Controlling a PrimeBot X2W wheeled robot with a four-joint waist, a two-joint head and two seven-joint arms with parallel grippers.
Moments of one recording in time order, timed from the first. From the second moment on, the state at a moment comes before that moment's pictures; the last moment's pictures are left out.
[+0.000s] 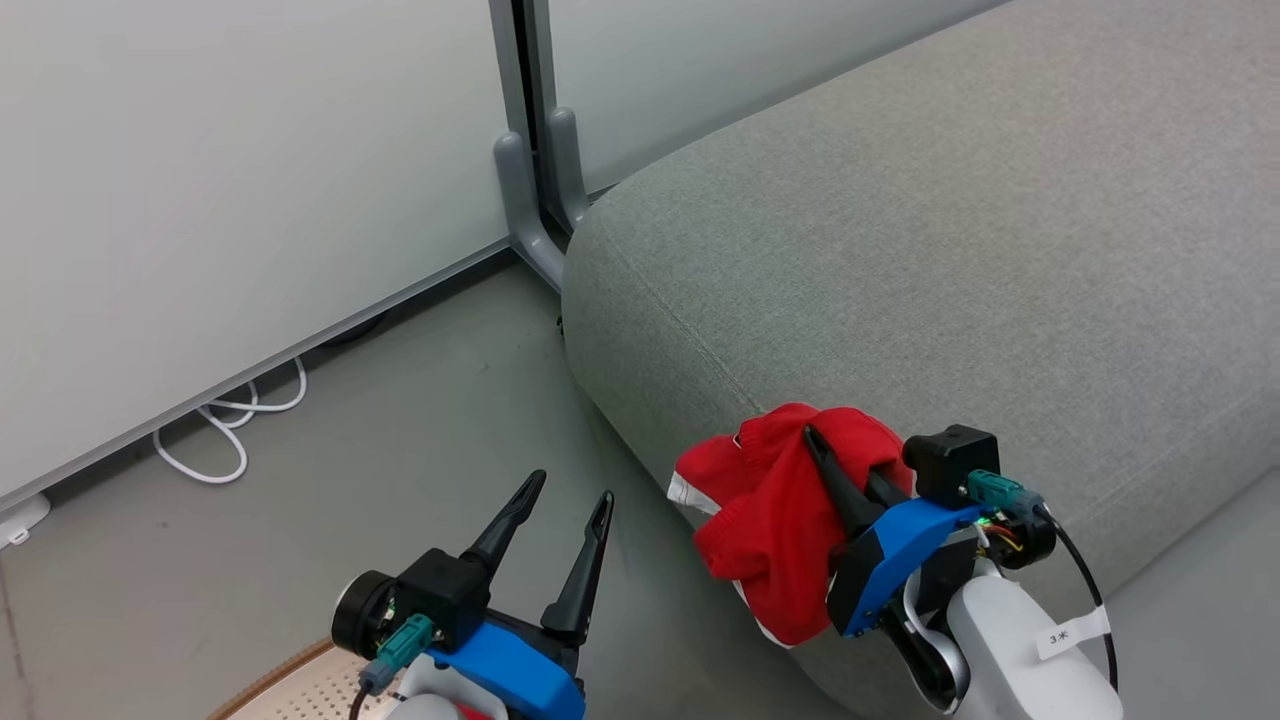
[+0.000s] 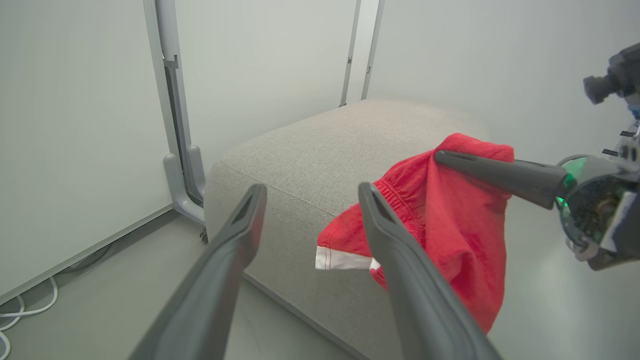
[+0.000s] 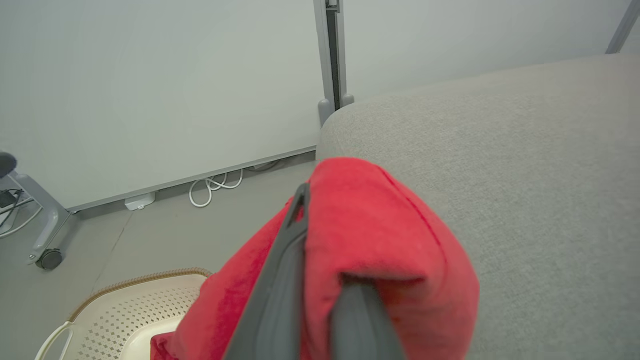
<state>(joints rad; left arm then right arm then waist) -0.18 0.13 -0.49 0.36 -0.36 -0.13 -0.26 -0.42 -0.05 0.30 0.63 0.28 0.13 -0.12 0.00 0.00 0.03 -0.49</state>
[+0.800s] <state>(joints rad) -0.22 0.15 -0.52 0.36 -0.35 -0.13 -0.26 -0.55 -0.05 0.17 0.63 0.18 0.13 -0.10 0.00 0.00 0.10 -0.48</state>
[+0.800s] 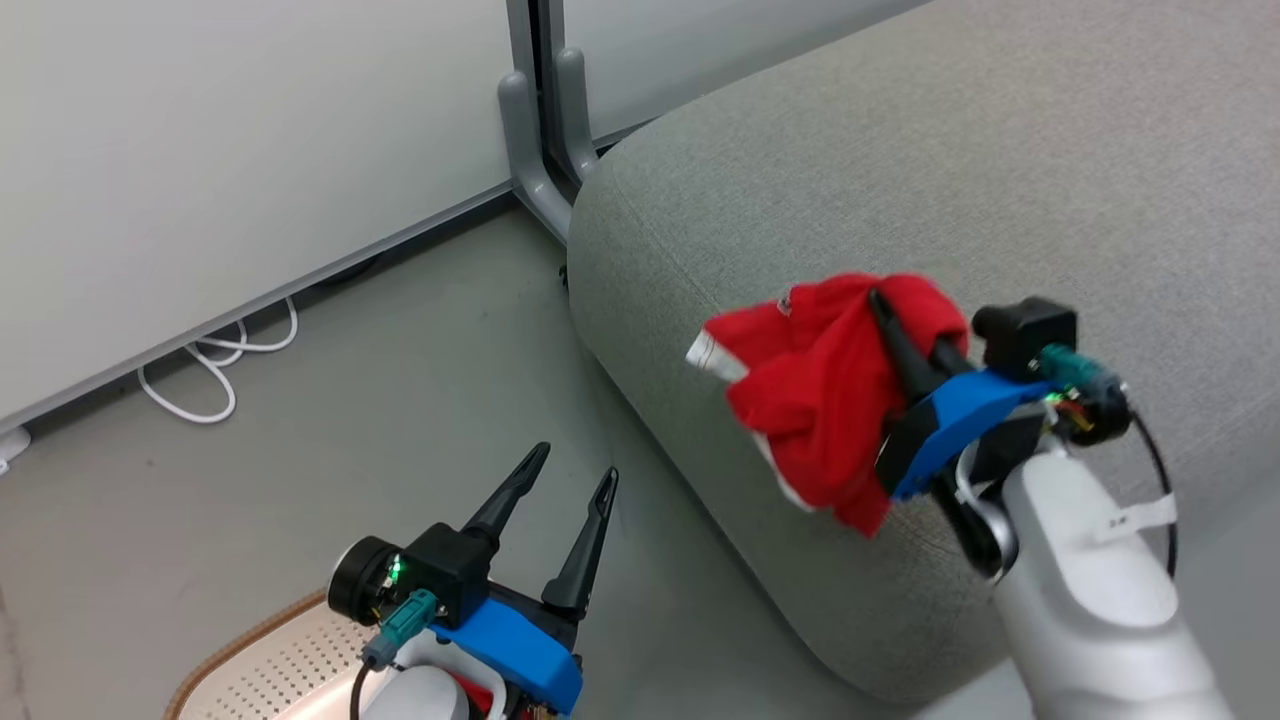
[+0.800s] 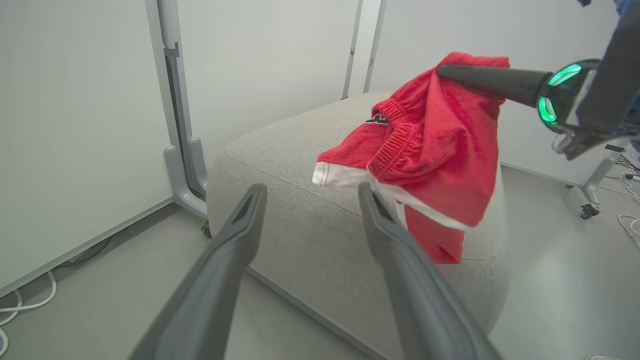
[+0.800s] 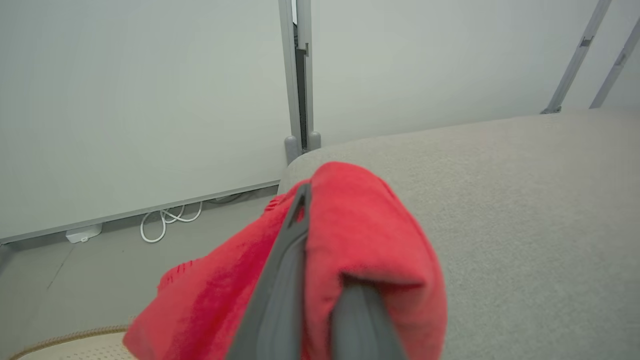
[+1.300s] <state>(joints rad) -0.37 0.22 -0.57 0.30 -0.32 -0.13 -0.26 -0.85 -0.27 -0.25 0.57 0.10 0.13 -0.05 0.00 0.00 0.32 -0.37</state>
